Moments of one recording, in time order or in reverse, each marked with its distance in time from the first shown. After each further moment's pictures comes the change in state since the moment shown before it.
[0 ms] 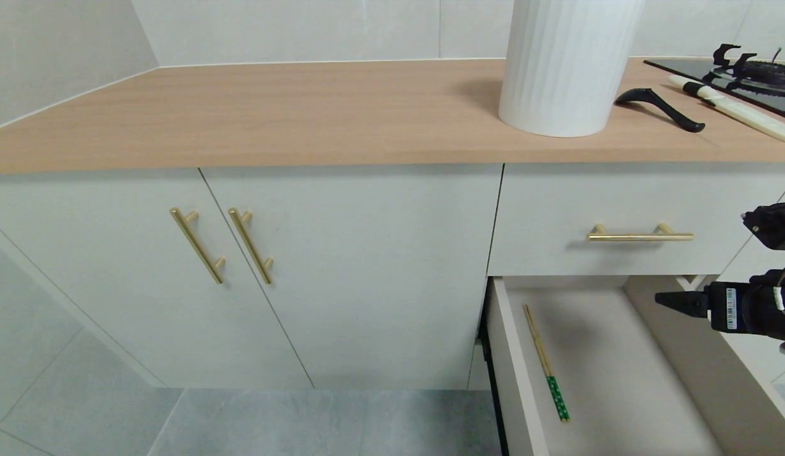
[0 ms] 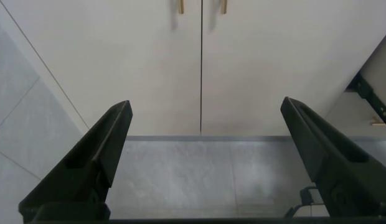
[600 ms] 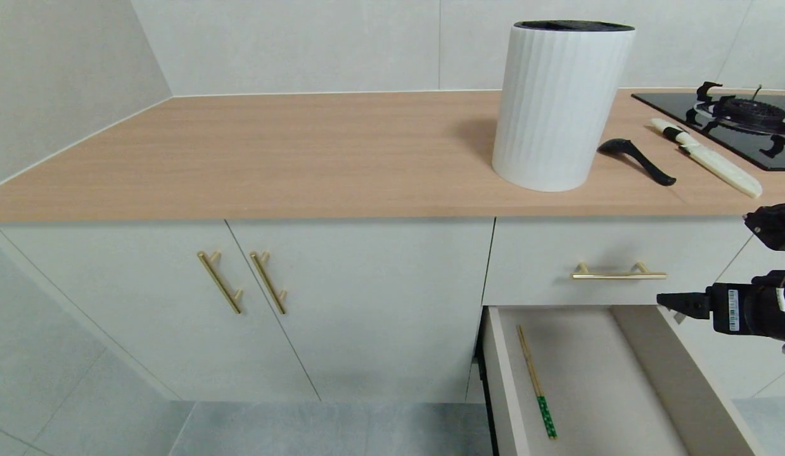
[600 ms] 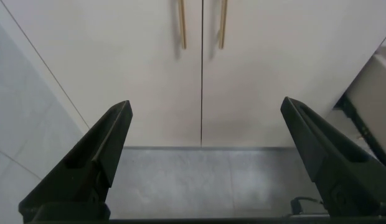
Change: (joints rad) left arm 0.000 0.000 0.000 0.000 0.000 0.000; right arm 0.001 -0.005 0.007 -0.001 -0.001 -0.015
